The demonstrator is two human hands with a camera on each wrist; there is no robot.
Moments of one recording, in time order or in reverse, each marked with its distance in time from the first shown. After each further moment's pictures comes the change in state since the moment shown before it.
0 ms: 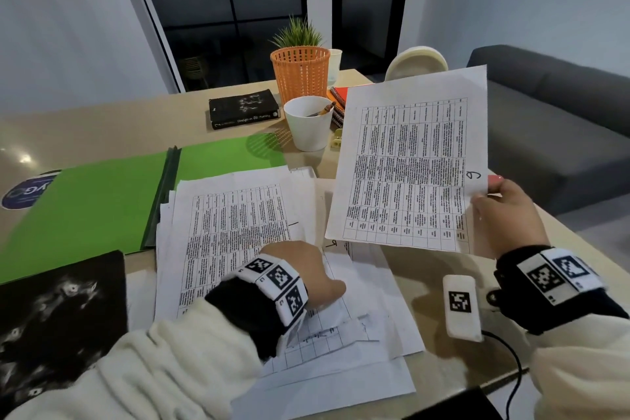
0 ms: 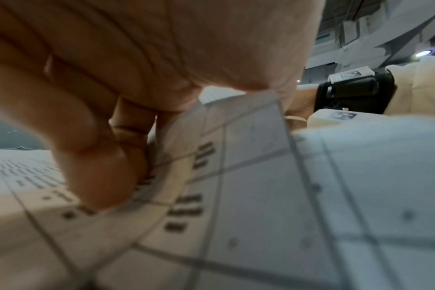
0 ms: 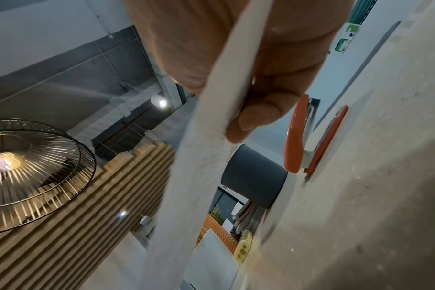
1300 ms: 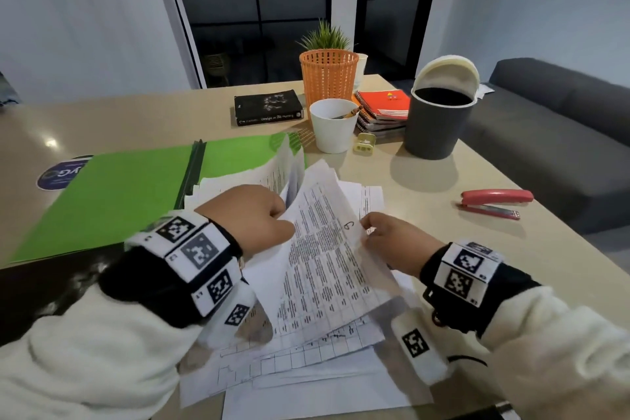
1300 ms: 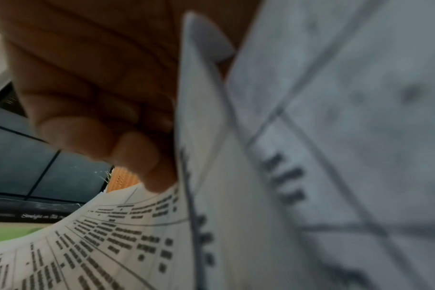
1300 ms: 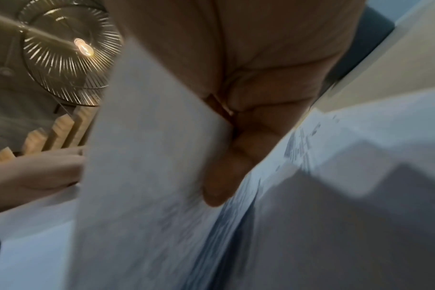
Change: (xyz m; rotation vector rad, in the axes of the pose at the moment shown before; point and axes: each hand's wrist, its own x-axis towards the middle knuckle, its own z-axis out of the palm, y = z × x) left_hand -0.043 -0.075 -0.060 -0.299 0.241 -0.049; right_hand -0.063 -0.046 0.099 -0.428 -0.831 -0.150
